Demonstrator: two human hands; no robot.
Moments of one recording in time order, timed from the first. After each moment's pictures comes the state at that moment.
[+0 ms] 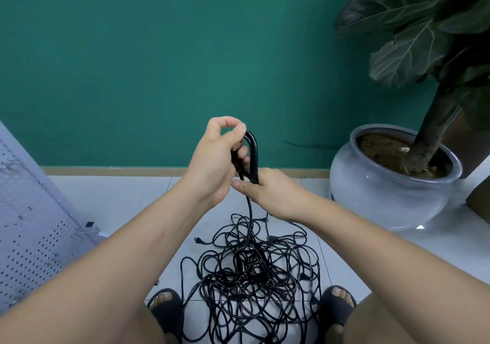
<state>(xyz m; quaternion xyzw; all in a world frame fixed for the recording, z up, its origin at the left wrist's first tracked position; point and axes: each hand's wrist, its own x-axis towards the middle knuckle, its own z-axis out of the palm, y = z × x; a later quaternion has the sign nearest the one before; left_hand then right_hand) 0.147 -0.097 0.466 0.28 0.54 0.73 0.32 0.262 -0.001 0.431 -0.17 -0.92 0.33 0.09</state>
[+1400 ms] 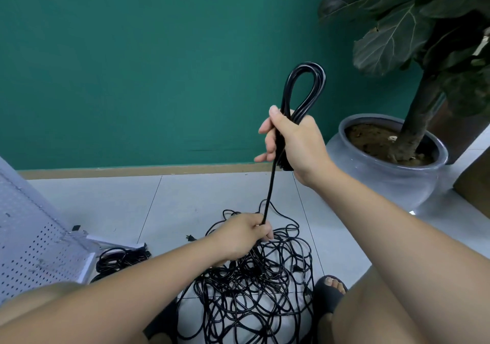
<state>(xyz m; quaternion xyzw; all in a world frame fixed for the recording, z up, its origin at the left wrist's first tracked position) 0.191 -0.092 0.327 0.46 0.75 0.28 0.38 0.279 0.049 0.462 -0.21 -0.66 0.63 0.35</state>
